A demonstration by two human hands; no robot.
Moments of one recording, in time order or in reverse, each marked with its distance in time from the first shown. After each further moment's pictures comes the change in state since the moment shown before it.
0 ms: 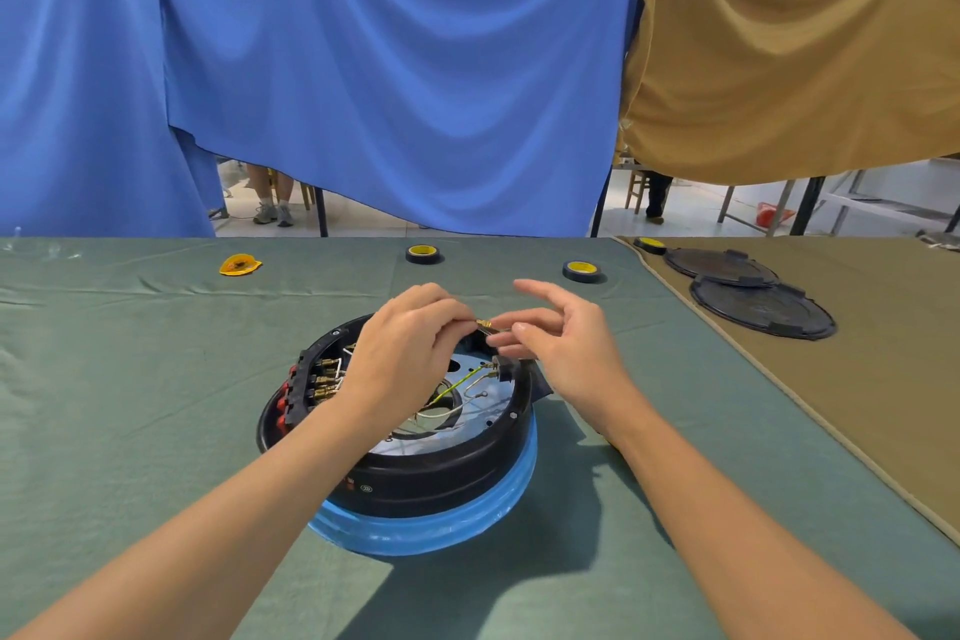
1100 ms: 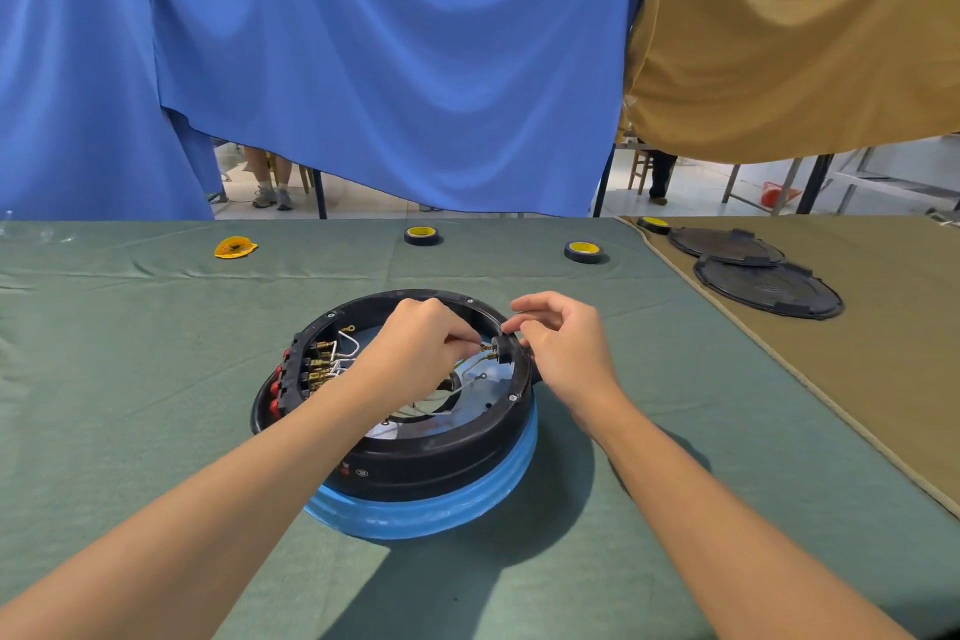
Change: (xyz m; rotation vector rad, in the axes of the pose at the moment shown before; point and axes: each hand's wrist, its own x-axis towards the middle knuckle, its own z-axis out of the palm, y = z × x) left_hand 0.008 -0.005 0.015 -0.002 -0.470 -0.284; right_hand 0.004 0.029 0.009 -0.192 0.186 0.104
